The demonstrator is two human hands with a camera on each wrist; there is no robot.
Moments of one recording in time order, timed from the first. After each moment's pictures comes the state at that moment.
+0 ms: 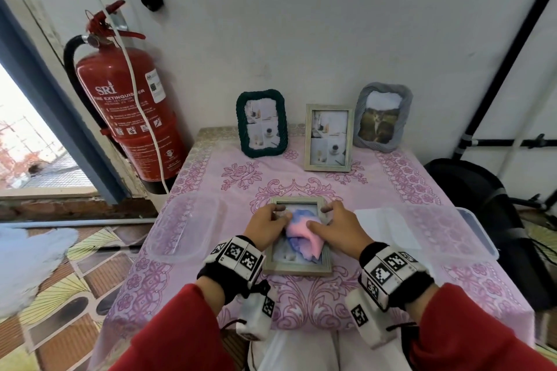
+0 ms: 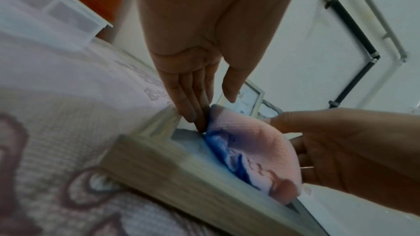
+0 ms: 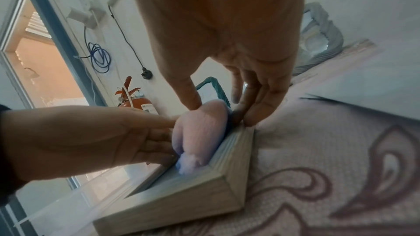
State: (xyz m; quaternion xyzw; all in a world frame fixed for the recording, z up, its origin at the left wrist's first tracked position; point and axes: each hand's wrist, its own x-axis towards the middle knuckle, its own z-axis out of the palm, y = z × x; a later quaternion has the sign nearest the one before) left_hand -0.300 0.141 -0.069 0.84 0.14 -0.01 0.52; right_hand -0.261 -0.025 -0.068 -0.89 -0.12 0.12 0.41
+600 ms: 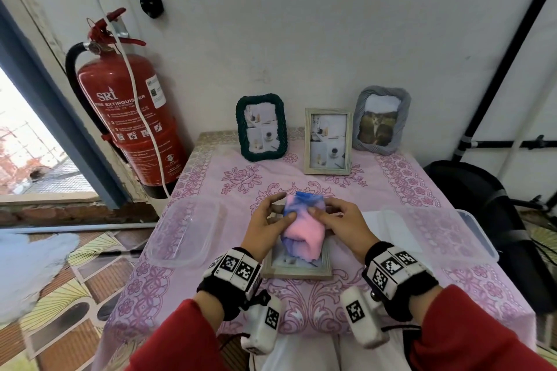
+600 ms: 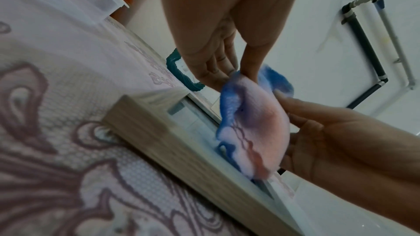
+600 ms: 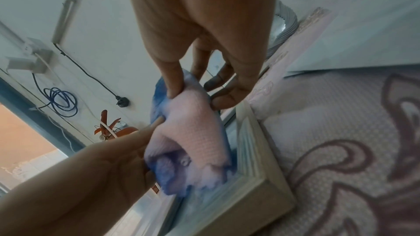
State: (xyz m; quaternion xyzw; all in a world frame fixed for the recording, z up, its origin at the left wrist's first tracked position) left_hand -0.311 0.132 -0.066 0.70 0.08 0.11 0.70; right_hand -0.258 -0.025 -0.065 -0.69 -0.09 0.13 0.70
